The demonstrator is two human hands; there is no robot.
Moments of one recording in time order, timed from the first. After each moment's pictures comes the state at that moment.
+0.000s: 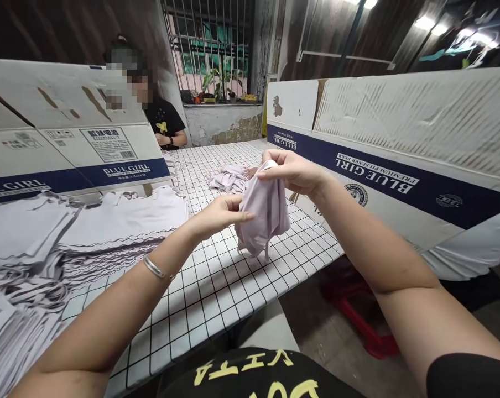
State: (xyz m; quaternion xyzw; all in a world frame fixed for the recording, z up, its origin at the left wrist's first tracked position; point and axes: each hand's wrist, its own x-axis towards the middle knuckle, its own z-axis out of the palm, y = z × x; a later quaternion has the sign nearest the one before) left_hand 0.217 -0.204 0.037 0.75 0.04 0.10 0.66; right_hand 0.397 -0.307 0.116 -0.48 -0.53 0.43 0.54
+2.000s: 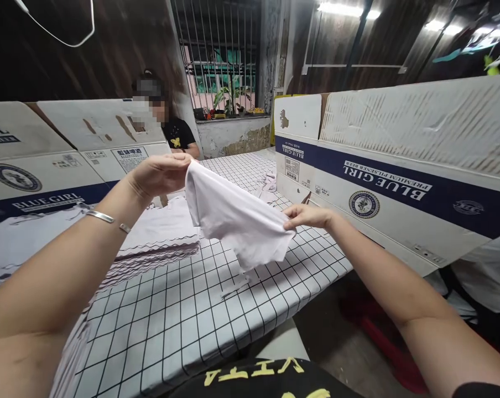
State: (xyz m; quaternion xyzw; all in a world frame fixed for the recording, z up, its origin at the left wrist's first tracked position) left_hand 0.160 -0.094 0.134 0.72 0.10 0.18 0.67; right_hand 0.463 -0.326 0.023 -0.54 -0.60 0.50 0.32
